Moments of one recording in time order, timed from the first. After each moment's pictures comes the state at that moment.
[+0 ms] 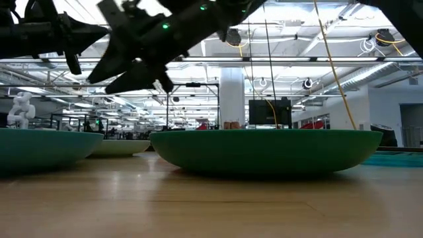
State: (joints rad) left arm 0.17 0.06 0.01 0.42 -0.18 -0.36; right arm 0.09 2.24 1.75 -0.08 0.08 0.29
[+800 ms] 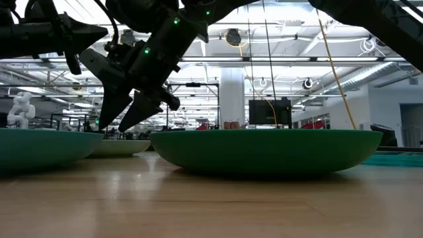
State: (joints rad) left arm 0.17 0.06 0.01 0.42 -0.19 -0.35; right arm 0.08 2.45 2.12 -0.57 0.18 0.45
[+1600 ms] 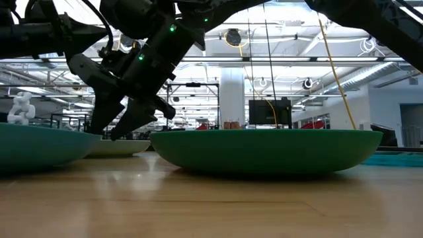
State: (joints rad) left arm 0.17 0.06 0.01 0.42 -0.19 -0.34; right arm 0.10 2.49 2.12 -0.52 0.15 0.49
